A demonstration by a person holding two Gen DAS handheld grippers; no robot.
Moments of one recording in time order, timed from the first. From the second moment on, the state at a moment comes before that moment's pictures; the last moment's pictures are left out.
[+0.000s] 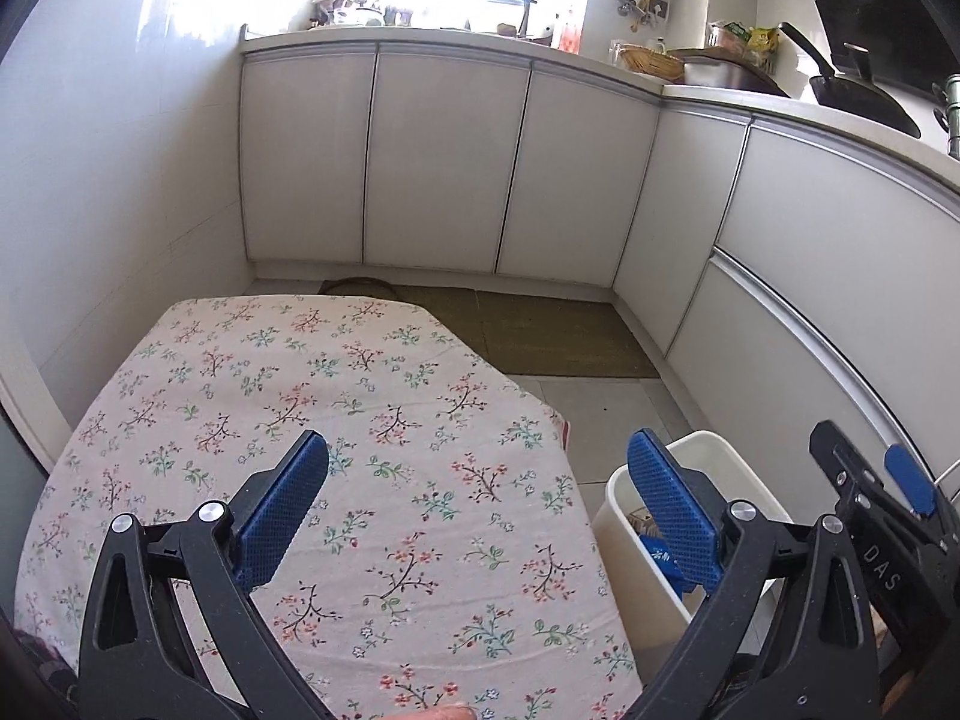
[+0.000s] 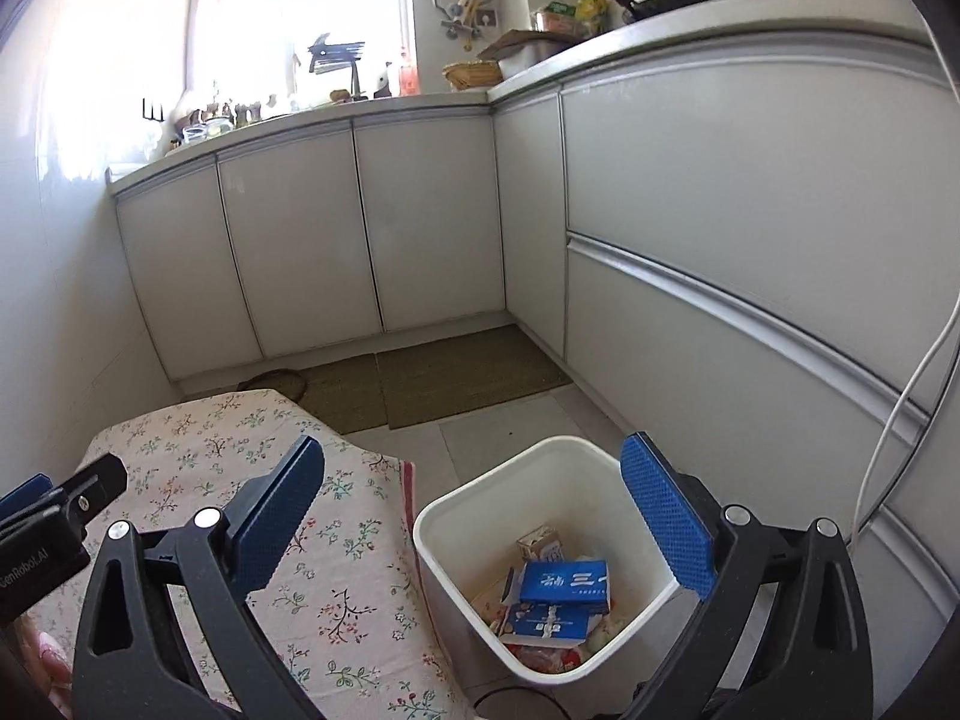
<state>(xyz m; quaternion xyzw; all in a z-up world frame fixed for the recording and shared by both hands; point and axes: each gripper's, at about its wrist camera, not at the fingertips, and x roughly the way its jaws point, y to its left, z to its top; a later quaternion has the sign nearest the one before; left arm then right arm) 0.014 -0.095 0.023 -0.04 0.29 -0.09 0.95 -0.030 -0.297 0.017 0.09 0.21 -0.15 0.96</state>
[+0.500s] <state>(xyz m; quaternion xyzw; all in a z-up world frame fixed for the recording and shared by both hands) 0.019 -0.079 0.016 -0.05 0.30 -0.08 0.95 -0.023 -0.276 0.017 0.04 0.21 -0.15 0.97</state>
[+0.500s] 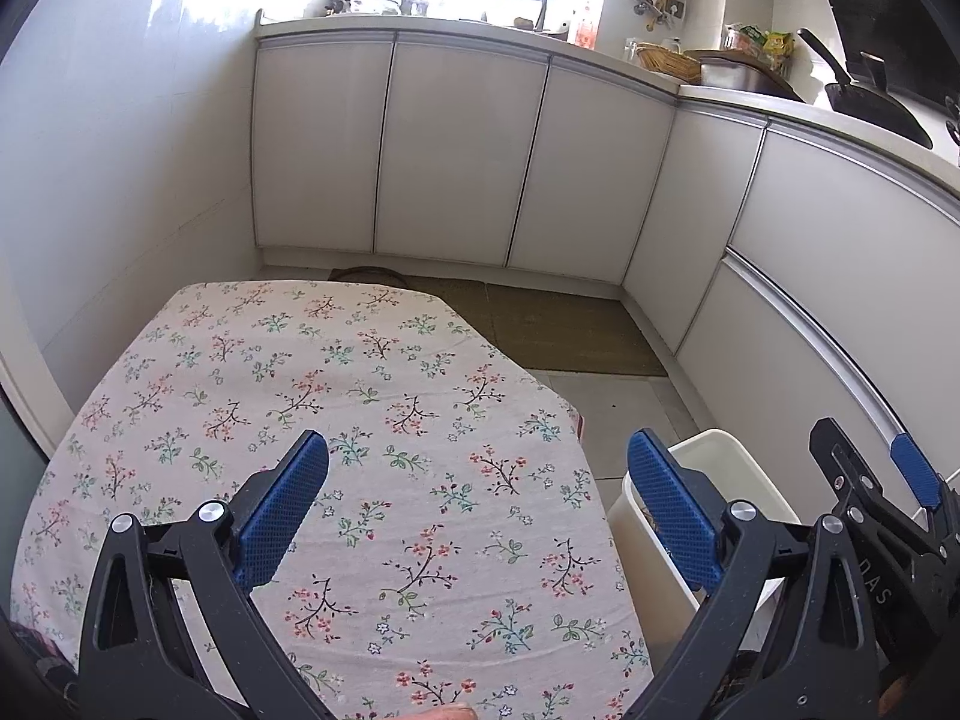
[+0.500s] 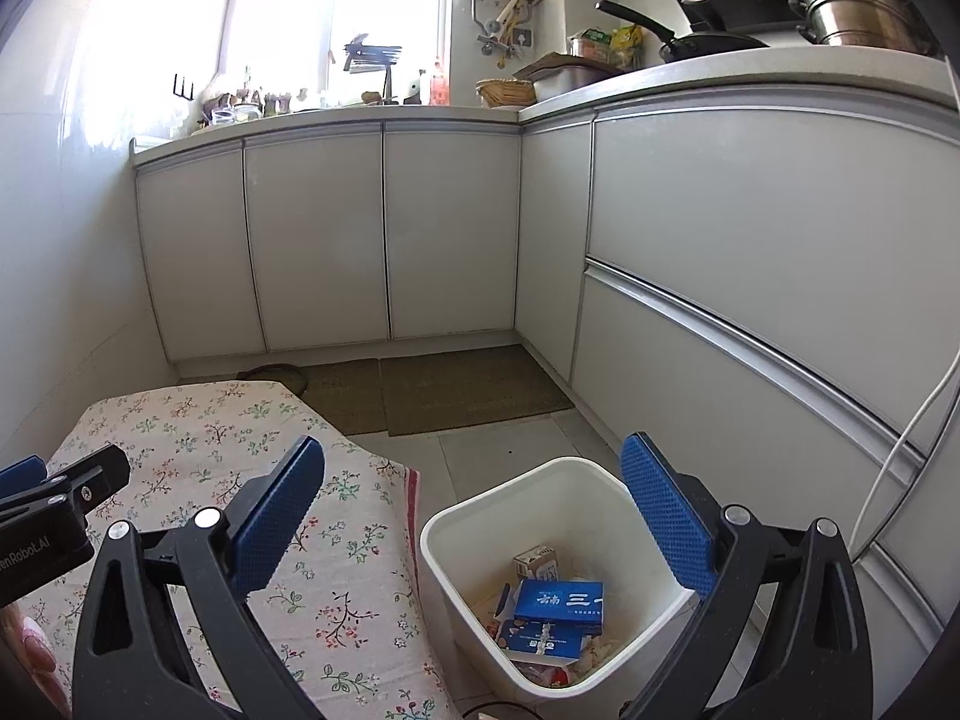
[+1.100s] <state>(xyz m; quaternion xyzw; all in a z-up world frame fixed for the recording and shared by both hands) 0.021 -0.079 0.012 -0.05 0.30 -0.08 0.95 -0.019 -0.274 0.015 0.04 0.21 -0.15 0.97</state>
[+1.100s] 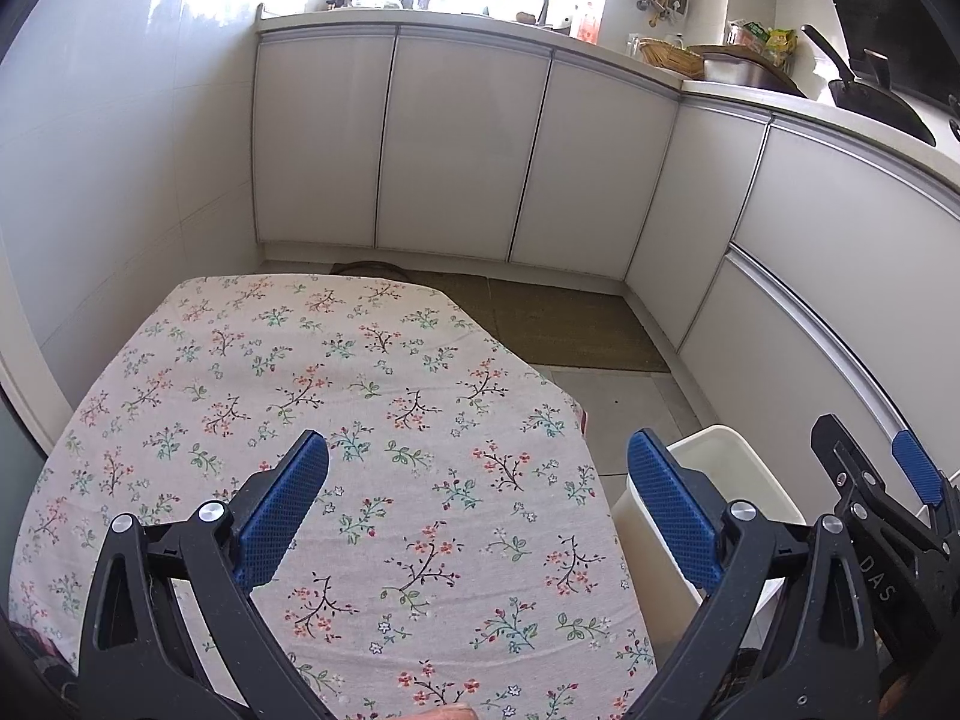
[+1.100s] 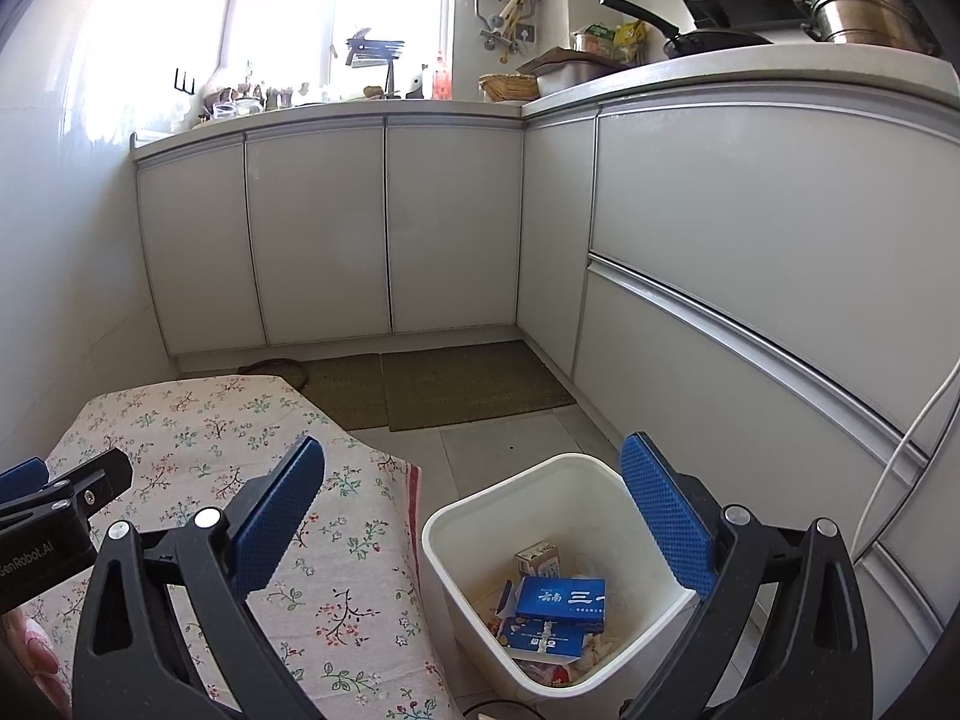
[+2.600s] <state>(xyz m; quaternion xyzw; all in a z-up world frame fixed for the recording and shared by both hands) 0.023 -0.082 0.008 -0.06 0.30 -0.10 0.95 -0.017 -0.270 0.009 0.04 0.22 -0.15 0.96</state>
